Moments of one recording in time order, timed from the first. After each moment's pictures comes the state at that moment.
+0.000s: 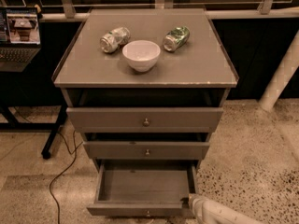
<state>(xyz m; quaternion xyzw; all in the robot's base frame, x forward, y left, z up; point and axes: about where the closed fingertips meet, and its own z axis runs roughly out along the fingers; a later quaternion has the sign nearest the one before) 0.504 -0.249 0.180 0.02 0.95 0.02 0.31</state>
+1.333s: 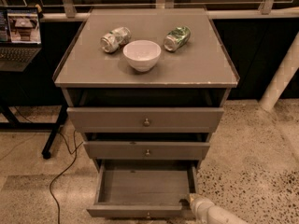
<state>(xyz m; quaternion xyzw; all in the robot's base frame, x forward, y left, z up) 0.487 -0.247 0.211 0.00 0.94 0.04 0.35</state>
